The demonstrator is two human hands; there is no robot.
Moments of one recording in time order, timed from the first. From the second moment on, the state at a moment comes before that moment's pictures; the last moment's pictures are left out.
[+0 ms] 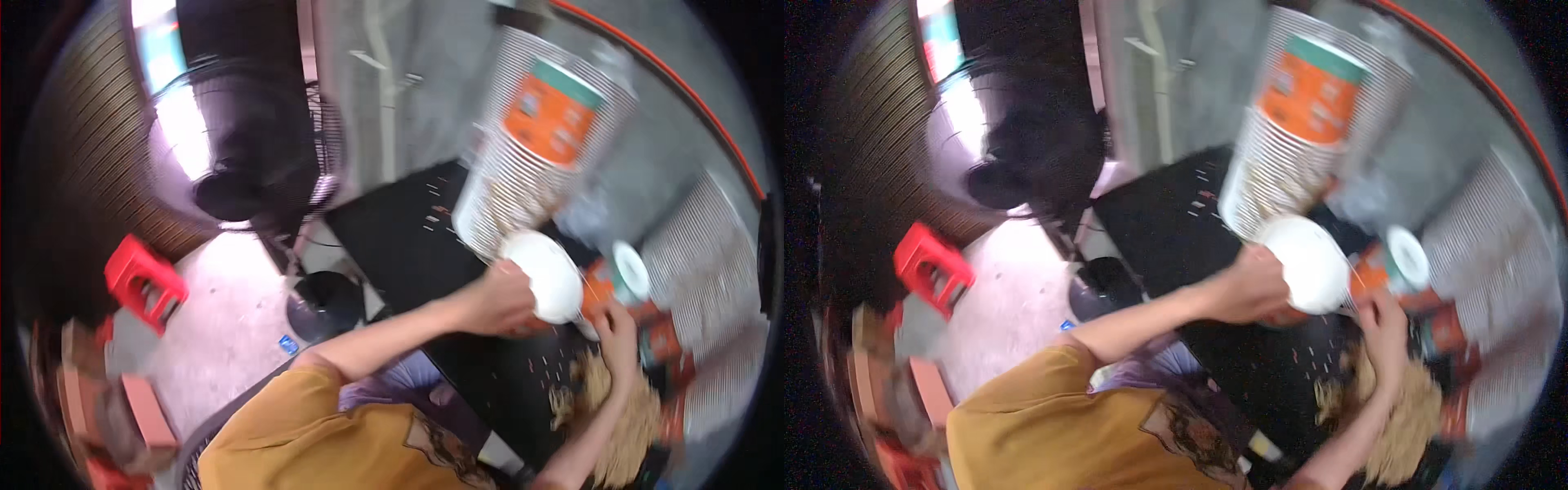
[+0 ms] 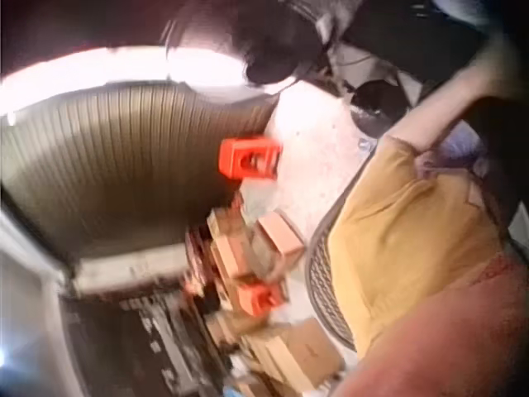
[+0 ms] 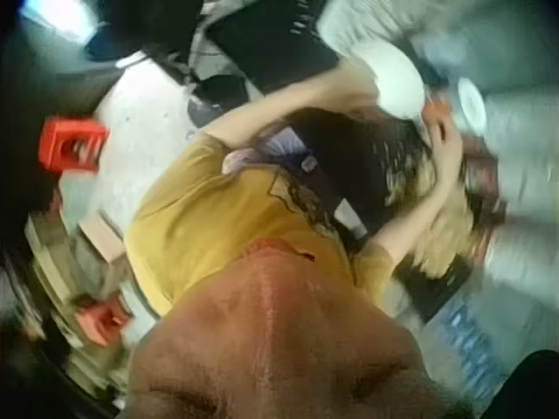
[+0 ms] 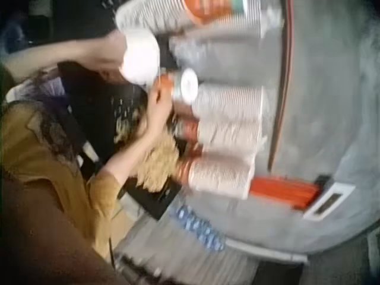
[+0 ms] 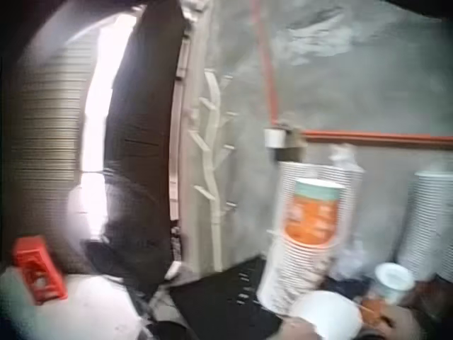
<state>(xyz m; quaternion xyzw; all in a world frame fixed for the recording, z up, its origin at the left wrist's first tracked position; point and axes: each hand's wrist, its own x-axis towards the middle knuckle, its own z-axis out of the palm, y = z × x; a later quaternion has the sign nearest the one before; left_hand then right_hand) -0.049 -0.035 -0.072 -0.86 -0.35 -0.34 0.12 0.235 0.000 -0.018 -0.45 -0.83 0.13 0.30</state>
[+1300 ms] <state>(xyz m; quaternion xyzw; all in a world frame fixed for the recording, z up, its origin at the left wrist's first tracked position) -0.156 0.046 0.143 -0.76 -0.22 -0.61 -0.01 0.093 0.099 0.130 -0.12 -0.45 0.64 0.61</state>
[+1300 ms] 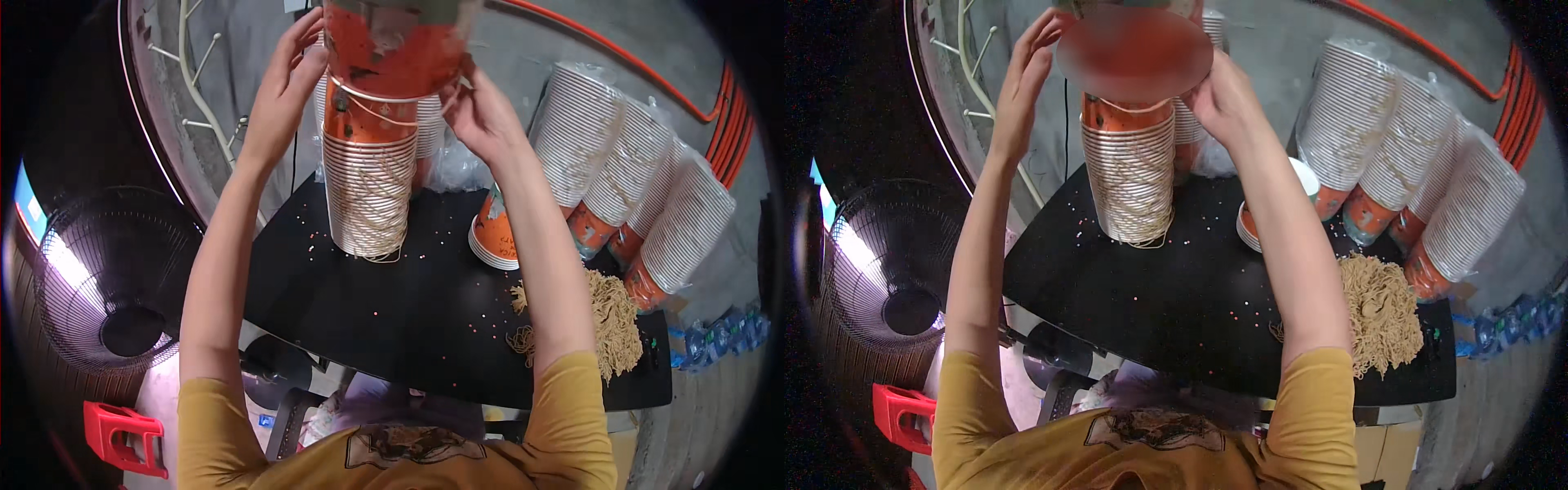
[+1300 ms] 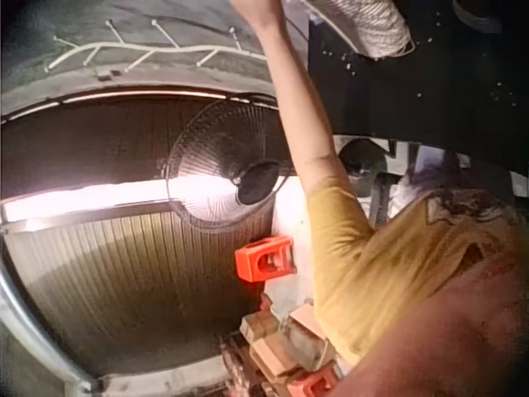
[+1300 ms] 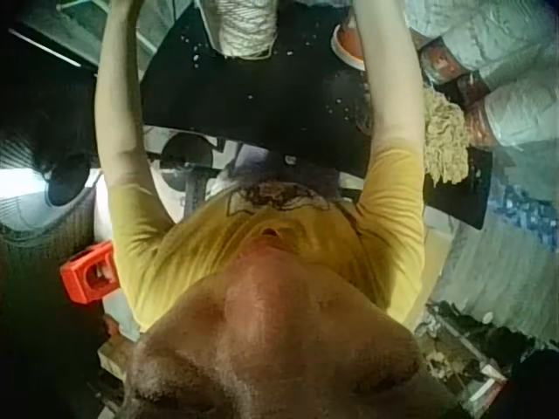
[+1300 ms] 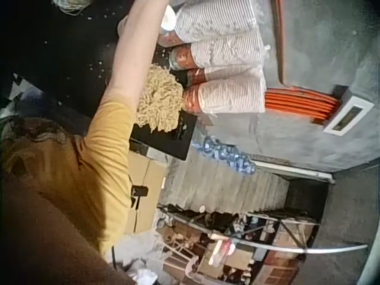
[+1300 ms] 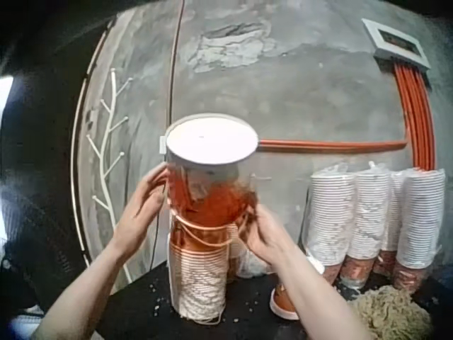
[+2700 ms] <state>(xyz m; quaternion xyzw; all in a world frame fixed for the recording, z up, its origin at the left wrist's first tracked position) -0.146 0.139 0.034 -0.68 -0.30 -0.65 -0.17 0.060 0.199 0.036 -0.40 -0.68 0.25 0.56</state>
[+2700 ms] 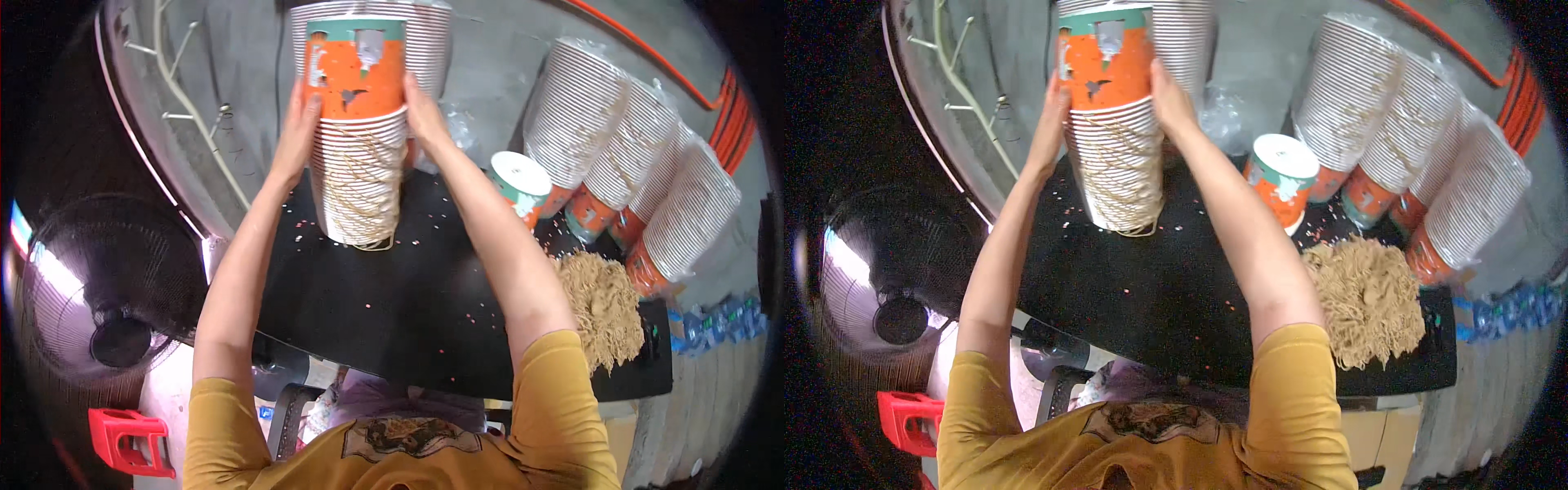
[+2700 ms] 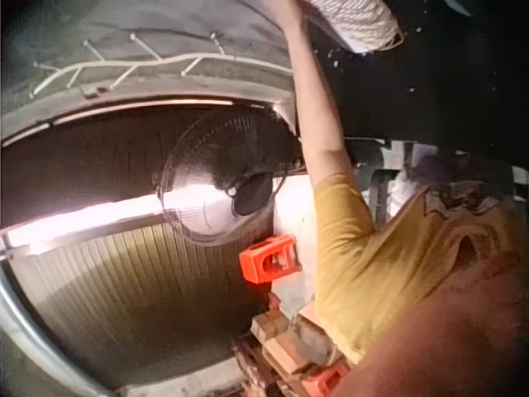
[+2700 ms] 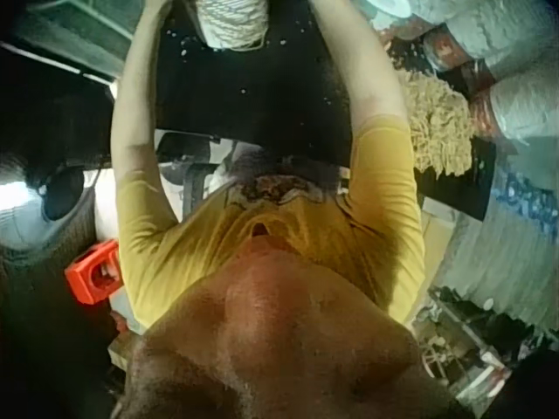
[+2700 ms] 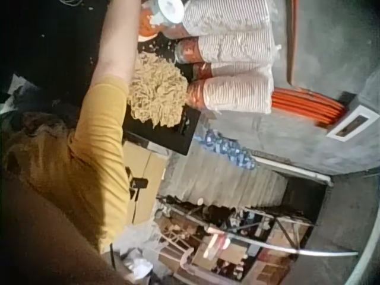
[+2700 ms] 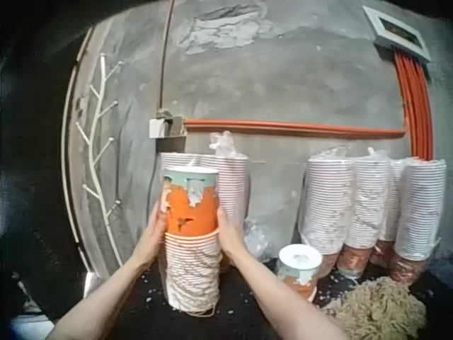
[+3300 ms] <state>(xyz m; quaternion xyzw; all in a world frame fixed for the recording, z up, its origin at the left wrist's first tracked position) 0.039 0.056 -0.121 -0.83 -0.39 -0.37 -0.15 0.285 0.149 -0.041 -0.64 -0.71 -0.03 0.29</state>
